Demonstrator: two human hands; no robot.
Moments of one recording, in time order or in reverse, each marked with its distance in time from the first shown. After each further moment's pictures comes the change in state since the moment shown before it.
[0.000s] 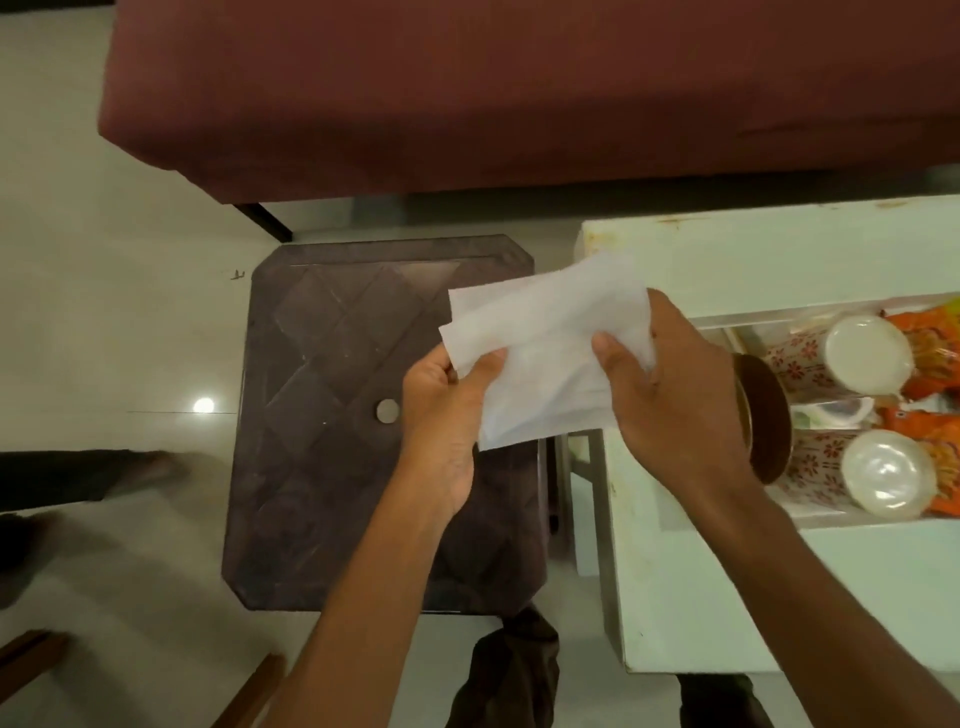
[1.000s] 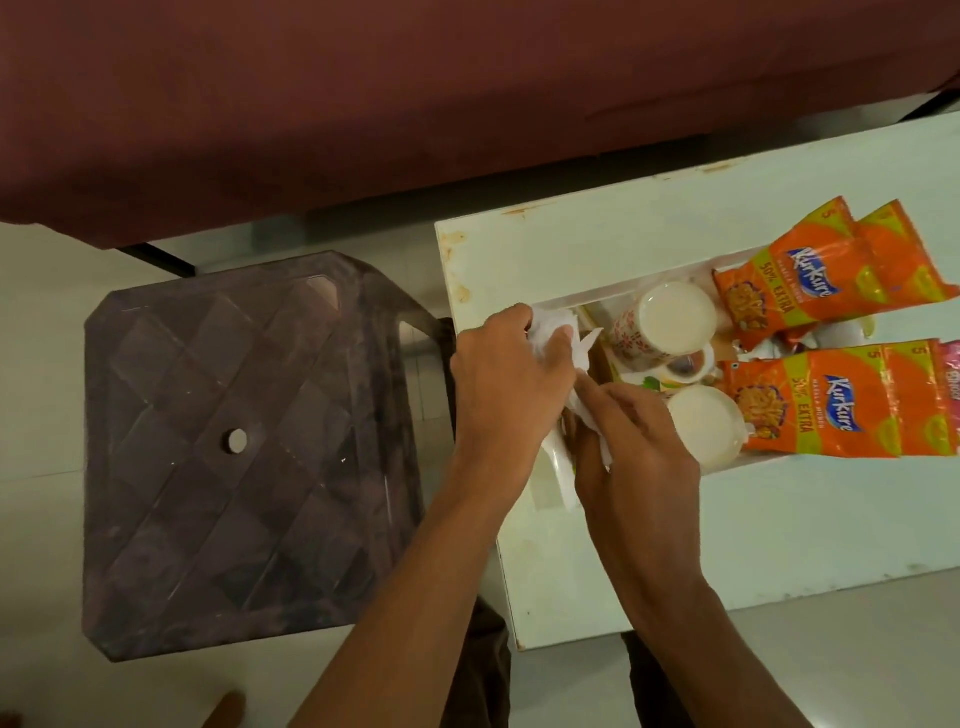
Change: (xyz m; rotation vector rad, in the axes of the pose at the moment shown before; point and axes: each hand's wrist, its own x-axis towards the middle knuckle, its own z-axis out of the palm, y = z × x) left_hand -0.046 -0.024 0.185 0.936 -0.033 0.391; right_hand -0.050 0.117 -0.079 -0.375 0.286 -0.154
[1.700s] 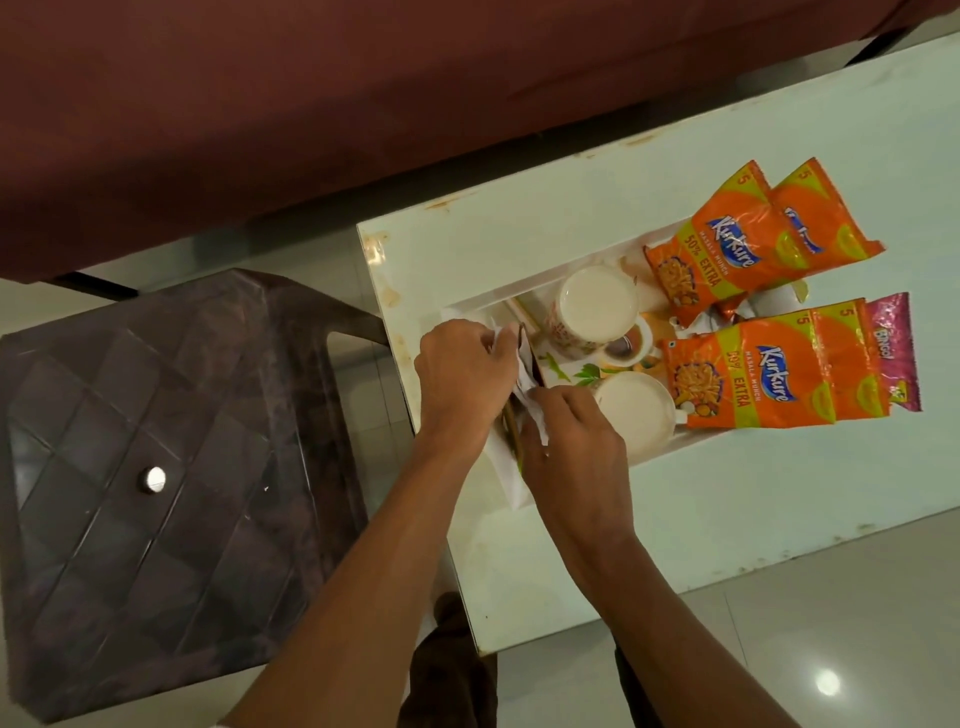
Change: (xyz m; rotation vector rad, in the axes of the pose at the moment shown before) left_hand 0.029 -0.005 0.063 0.130 -0.116 0.004; right_hand 0.013 0.050 0.025 0.015 -0.145 0.137
